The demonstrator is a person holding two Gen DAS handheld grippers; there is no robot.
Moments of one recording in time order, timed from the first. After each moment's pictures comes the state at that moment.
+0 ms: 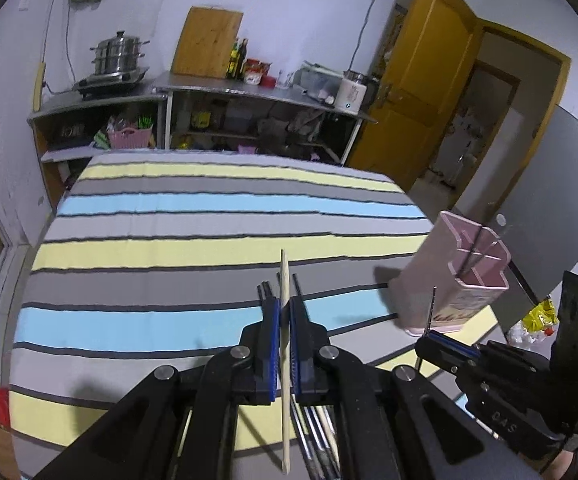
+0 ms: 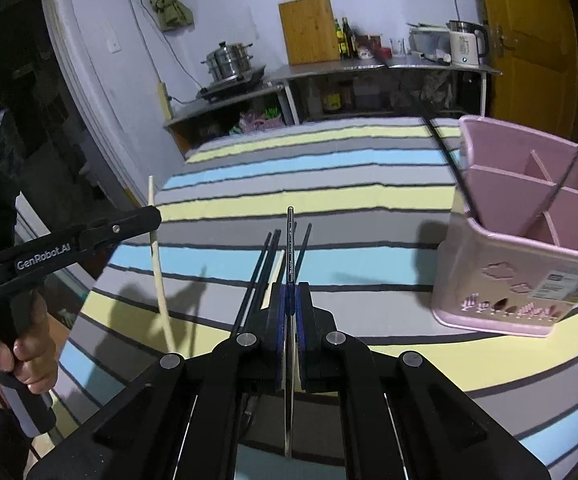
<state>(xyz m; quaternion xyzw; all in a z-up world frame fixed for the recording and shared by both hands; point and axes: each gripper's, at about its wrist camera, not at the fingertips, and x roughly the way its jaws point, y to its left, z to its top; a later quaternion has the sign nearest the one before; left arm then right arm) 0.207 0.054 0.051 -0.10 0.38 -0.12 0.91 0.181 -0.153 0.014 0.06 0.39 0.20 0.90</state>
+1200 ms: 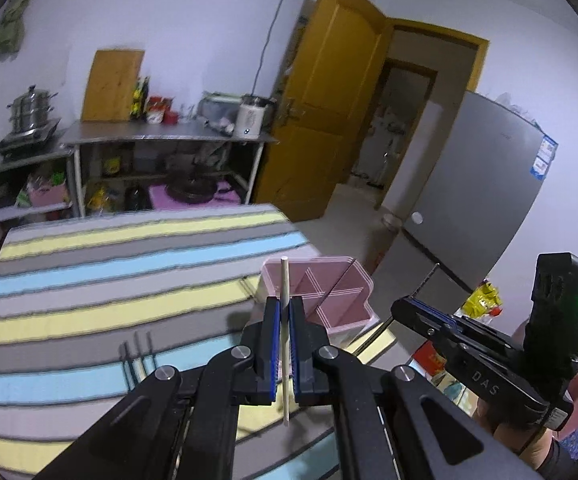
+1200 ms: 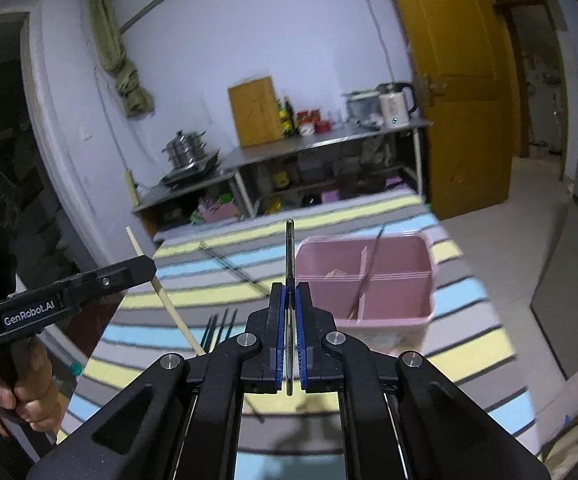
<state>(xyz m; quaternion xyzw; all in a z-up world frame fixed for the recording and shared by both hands) 0.195 -0.081 0.150 -0.07 0.32 -0.25 0.91 0.142 -0.283 0.110 0.11 0.28 0.11 0.95</state>
